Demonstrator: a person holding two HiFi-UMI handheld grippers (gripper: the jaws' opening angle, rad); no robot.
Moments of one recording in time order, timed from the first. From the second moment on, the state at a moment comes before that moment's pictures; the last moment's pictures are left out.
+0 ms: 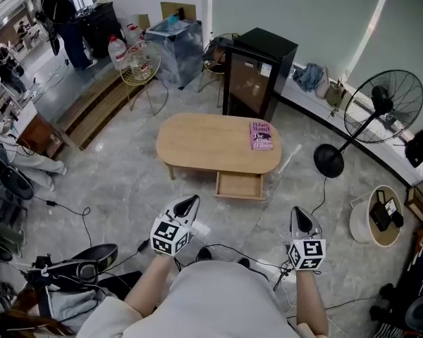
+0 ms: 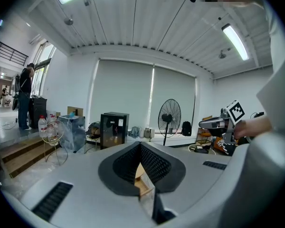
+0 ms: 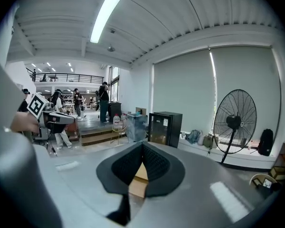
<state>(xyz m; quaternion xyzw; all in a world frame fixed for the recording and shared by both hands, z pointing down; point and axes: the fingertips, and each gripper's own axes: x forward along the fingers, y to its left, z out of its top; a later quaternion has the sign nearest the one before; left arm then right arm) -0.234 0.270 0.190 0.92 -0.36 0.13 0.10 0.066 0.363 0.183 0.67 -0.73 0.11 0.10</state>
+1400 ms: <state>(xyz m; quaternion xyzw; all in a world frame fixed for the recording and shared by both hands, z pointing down) -0.237 0.167 0.220 0.91 -0.37 0.14 0.13 0.056 0.246 0.222 0.64 -0.75 0.11 0.14</state>
